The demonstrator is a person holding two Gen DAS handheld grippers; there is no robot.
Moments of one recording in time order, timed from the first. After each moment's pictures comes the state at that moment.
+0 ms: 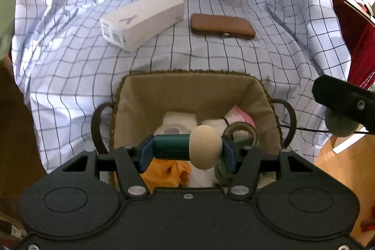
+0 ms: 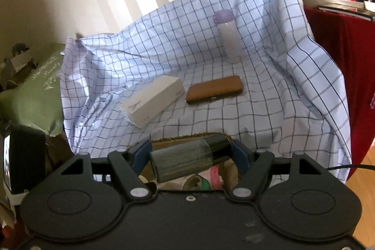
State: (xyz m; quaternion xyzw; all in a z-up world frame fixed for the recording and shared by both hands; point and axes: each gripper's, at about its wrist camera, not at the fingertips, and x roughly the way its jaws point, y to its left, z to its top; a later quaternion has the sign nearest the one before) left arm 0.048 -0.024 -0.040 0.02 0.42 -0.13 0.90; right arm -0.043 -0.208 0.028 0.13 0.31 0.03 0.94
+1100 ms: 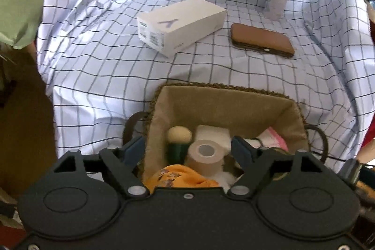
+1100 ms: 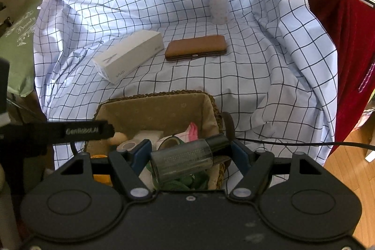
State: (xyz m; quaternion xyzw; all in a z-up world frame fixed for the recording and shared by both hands) left arm 0.068 -0.001 -0.040 -0.01 0.41 -0.05 0.91; right arm -0.032 -0.193 0.000 0.08 0.39 -0.01 0.92
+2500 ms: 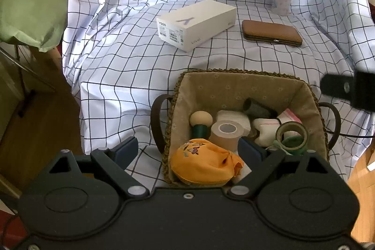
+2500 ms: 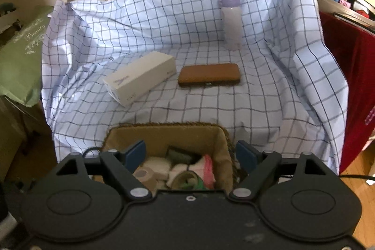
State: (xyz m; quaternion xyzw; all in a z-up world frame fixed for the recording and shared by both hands) left arm 0.028 0.004 -0.043 0.04 0.39 -0.01 0.92; right arm -0.015 -0.175 0.020 0.05 0.36 0.00 0.93
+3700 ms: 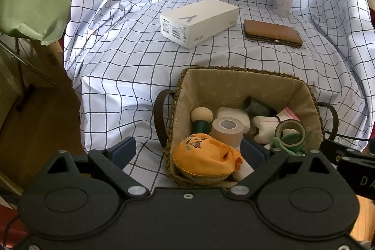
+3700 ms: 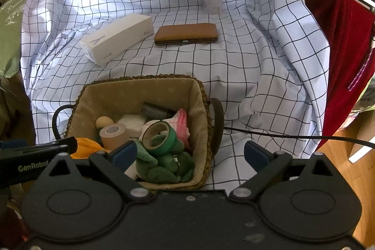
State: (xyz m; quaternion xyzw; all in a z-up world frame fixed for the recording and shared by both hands) left arm 0.023 0.010 -0.042 0.02 0.39 -0.01 0.92; right arm -0.031 -0.182 -0.013 0.03 0.42 -0.04 0.91
